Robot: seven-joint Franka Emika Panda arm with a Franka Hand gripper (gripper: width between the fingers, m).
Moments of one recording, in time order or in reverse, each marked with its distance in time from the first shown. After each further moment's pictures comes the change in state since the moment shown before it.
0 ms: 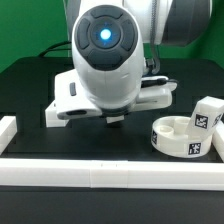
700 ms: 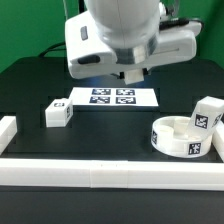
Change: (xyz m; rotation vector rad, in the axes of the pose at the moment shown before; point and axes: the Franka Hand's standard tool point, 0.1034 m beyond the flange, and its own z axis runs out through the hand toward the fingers) arm -0.045 -0.039 -0.062 0.082 0.038 -0.008
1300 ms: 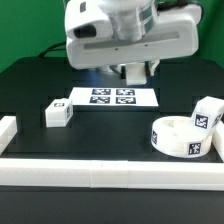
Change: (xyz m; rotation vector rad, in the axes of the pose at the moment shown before) arm -0.001 -0.009 -0.030 0.053 0.437 0.088
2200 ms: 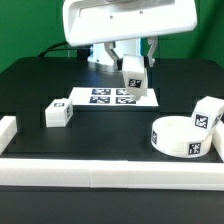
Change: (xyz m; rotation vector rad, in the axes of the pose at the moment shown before) arm 0.022 0.000 -0.021 -0.009 0.607 0.080
